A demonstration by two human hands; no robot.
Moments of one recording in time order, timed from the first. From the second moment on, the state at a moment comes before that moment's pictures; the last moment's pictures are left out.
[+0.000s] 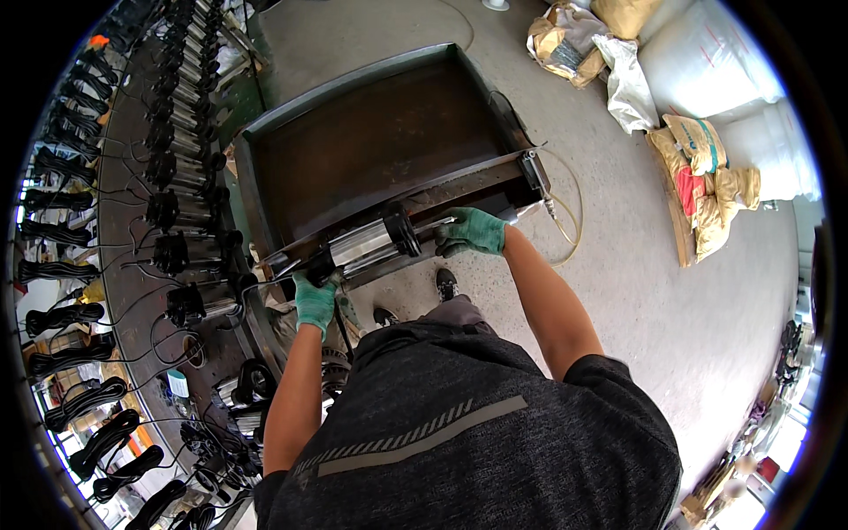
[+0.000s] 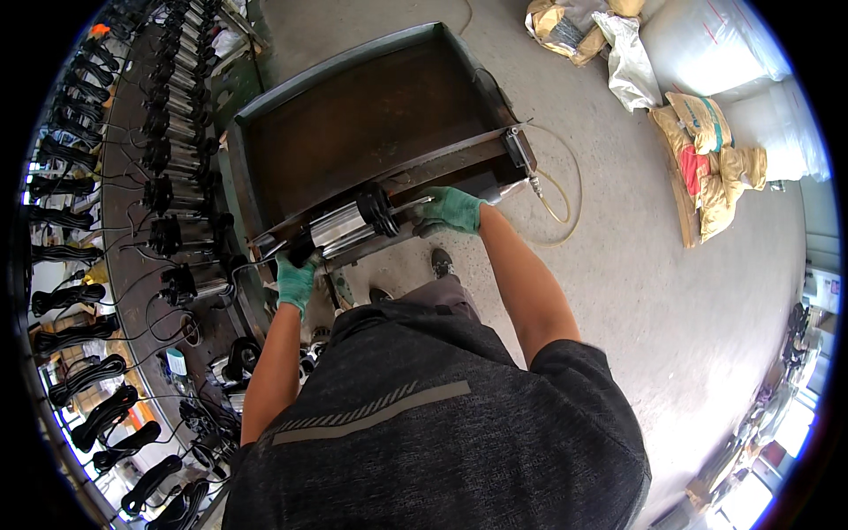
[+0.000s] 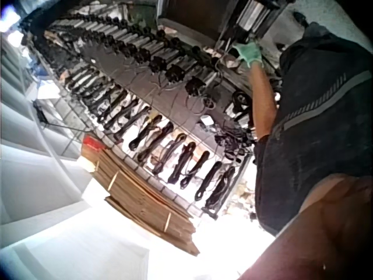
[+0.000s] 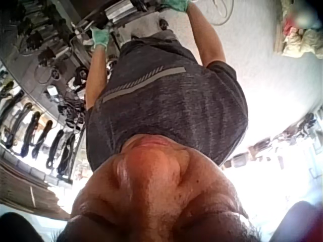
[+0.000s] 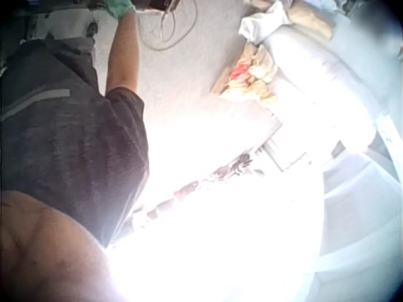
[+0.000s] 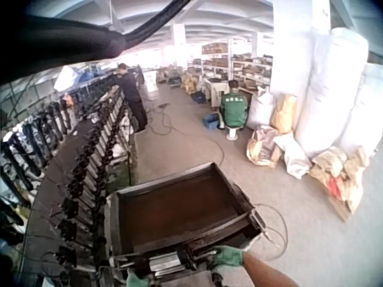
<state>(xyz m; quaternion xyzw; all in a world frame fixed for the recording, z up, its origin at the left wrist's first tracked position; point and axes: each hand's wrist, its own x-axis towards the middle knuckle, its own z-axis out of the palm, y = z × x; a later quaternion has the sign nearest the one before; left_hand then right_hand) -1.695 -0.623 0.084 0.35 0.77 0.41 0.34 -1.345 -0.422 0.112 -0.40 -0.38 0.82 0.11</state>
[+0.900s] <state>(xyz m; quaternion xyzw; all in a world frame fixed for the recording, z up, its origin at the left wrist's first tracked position) -1.682 -0.617 0.109 0.30 0.80 0.36 0.38 -1.358 -0.423 0.090 -0.52 -0.57 0.63 0.11</state>
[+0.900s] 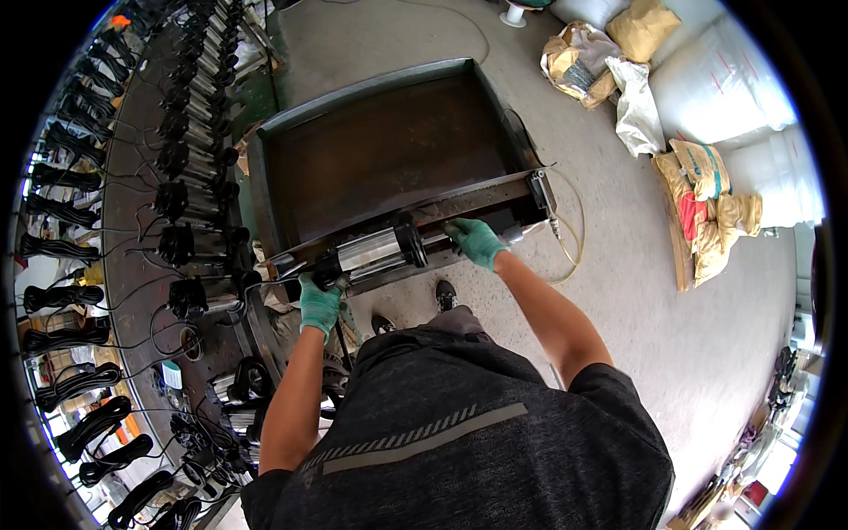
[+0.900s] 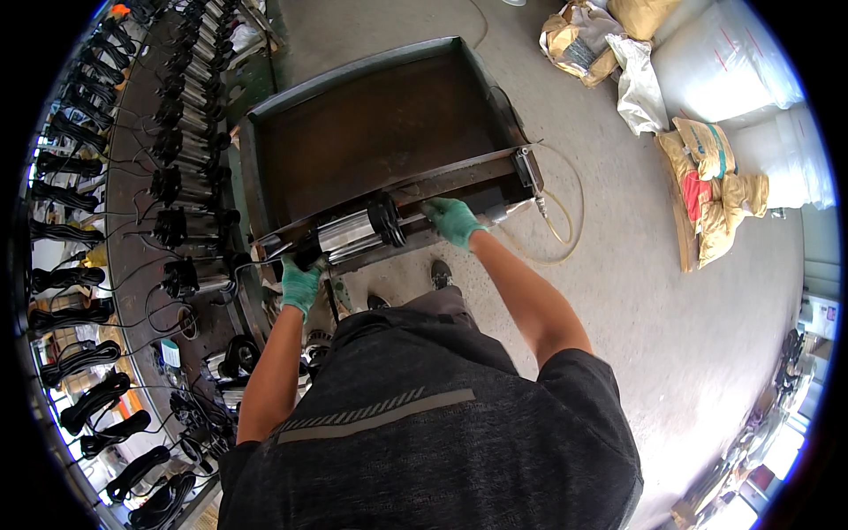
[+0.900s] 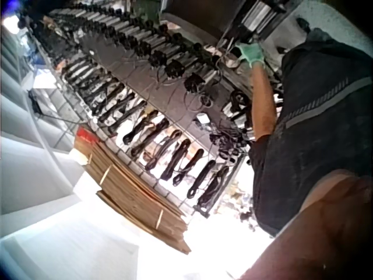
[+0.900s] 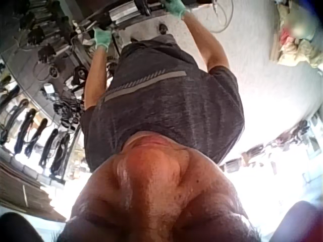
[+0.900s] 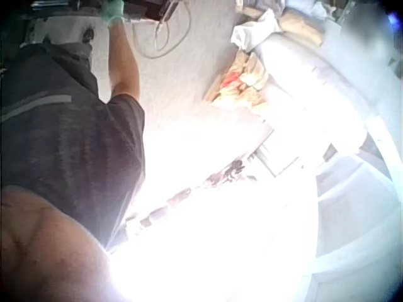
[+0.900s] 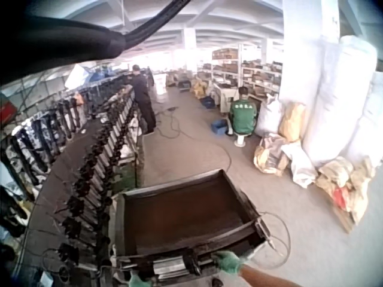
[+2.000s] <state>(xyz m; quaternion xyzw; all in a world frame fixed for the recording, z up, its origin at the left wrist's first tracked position) -1.696 -0.626 0.075 0.36 0.80 0.38 0.29 -1.375 -0.406 0.109 -0.56 -0.45 0.70 0.02</state>
